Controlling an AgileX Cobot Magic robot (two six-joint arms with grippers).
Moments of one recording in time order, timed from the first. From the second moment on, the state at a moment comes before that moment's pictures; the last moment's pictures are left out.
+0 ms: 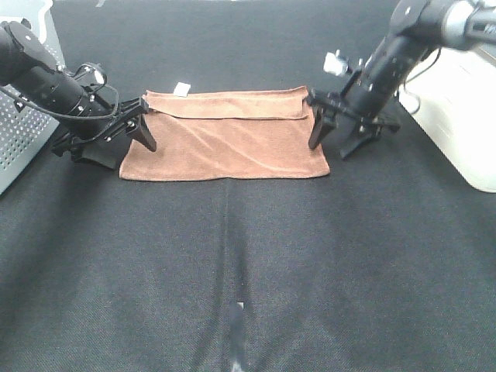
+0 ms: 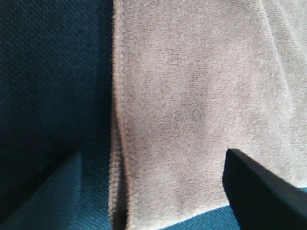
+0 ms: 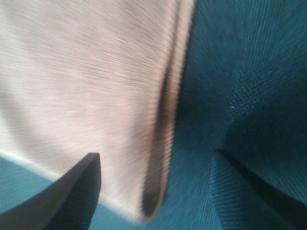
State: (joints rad) left arm -0.07 2.35 -1.70 -0.63 0.76 0.13; right arm 0.13 2.52 -2.11 0.46 1.15 -0.15
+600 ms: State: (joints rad) left arm -0.12 2.38 -1.70 -0.64 0.76 0.13; right arm 0.13 2.56 -2.11 0.56 1.15 -0.18
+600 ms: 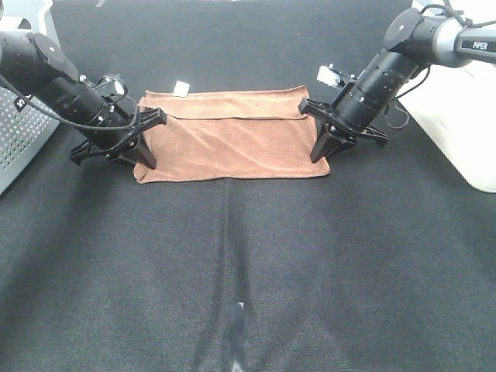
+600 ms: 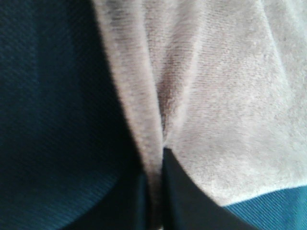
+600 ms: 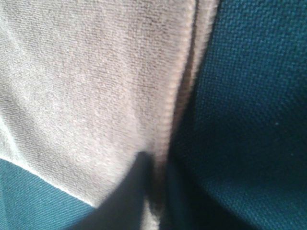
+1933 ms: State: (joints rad) left arm -0.09 2.10 -1.47 -0.51 0.91 0.18; right arm 0.14 2.18 -1.53 0.60 0.97 -0.28
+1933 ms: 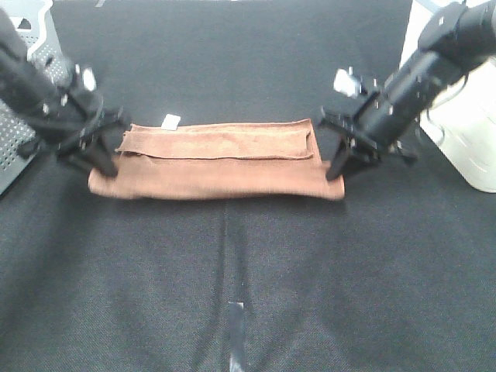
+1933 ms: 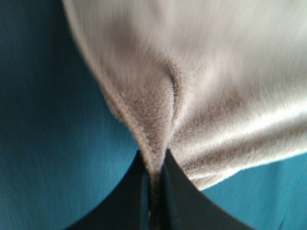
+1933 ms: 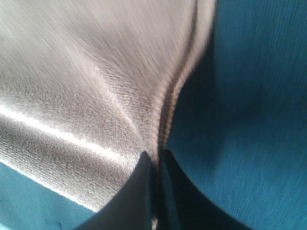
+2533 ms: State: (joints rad) left arm -0.09 2.30 -1.87 -0.47 0.88 0.05; right arm 0.14 2.44 -2.08 0.53 1.05 -0.20
